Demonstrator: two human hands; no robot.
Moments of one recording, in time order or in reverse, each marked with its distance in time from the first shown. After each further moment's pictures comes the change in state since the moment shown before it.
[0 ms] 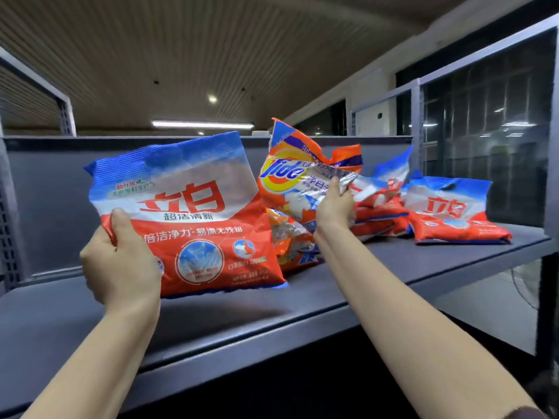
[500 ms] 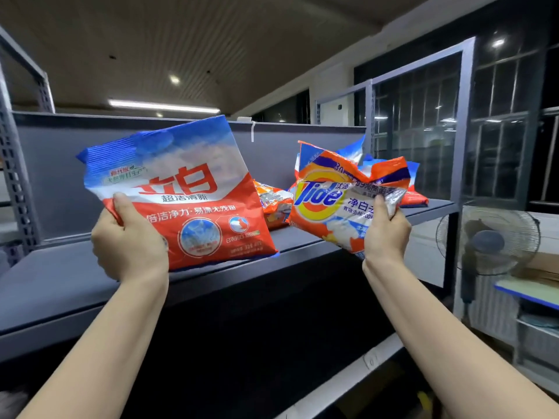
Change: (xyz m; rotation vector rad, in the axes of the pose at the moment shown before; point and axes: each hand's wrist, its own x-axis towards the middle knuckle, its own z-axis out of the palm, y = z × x) left_hand -0.030 0.041 -0.103 0.090 -0.024 -0.054; right_hand -0.170 -0.050 -0.150 -0.080 0.250 -0.128
